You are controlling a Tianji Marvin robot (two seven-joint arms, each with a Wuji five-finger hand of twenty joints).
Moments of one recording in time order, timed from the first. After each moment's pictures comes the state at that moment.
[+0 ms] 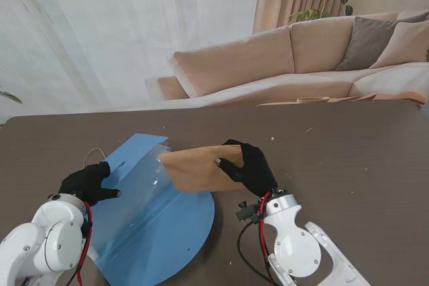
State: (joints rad) left arm 1.91 -1.05 -1.49 -2.05 1.04 0.41 -0.34; right arm -1.72 -1.20 1.09 -1.82 -0.23 -0.21 -0.30; left_hand 1.07 -0.29 0.01 -0.05 0.28 0.30 0.87 1.11 0.44 0.21 0.63 0.71 0.56 0.33 0.92 0.90 0.41 0.33 1.45 0.95; right_hand 0.75 -0.61 1.04 -0.11 0.86 0.04 0.97 0.39 1.09 0.22 0.80 0.53 1.02 0.28 1.04 0.61 0.56 0.43 1.59 0.90
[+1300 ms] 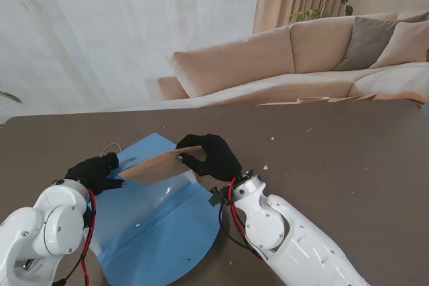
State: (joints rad) left arm 1.83 -1.04 -1.47 -2.09 1.03 0.41 -0.48; right arm -1.38 -1.25 0.85 -1.45 -0.46 -0.51 -0.46; left_hand 1.10 -0.24 0.01 -0.04 0.28 0.23 0.86 1.07 0.69 0.18 0.68 0.86 0.79 0.28 1.06 0.92 0.60 0.34 1.56 0.92; right_hand 0.75 -0.59 0.95 -0.15 0.88 -0.09 0.94 0.39 1.11 0.13 0.67 0.46 1.02 0.25 0.84 0.56 0.53 0.40 1.47 0.84
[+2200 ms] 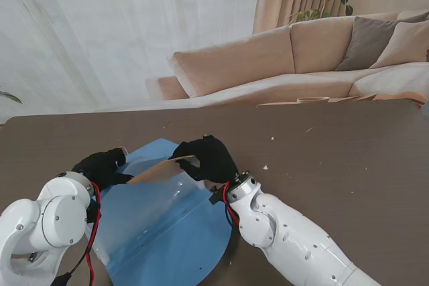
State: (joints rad) left arm 1.78 -1.02 -1.44 -2.14 0.94 0.50 -0.55; right arm -1.28 -1.26 0.74 -1.29 -0.76 -0.45 -0.70; left_hand 1.10 -0.24 -0.04 -0.04 0.31 0.24 0.87 1.02 0.84 0.15 0.71 0.80 1.12 0.23 1.24 0.84 0.99 0.34 1.82 0.56; right_hand 0.75 -0.59 0.92 -0.15 0.88 -0.14 0.94 0.36 1.13 0.08 0.64 0.44 1.02 0.21 0.81 0.55 0.54 0.38 1.46 0.82
